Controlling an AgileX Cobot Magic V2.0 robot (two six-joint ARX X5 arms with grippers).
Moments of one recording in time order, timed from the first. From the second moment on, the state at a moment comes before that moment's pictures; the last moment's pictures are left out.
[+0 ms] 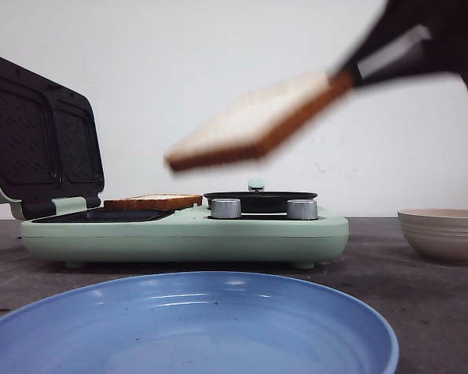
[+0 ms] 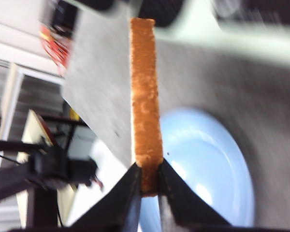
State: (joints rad) left arm -0.58 0.61 1.21 -0.94 -0.05 -0.17; right arm 0.39 1.03 0.80 -0.39 -0.81 0.56
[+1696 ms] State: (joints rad) left arm -0.58 0.60 1.21 -0.93 -0.05 -0.17; right arm 0.86 1.76 1.11 0.32 0.00 1.31
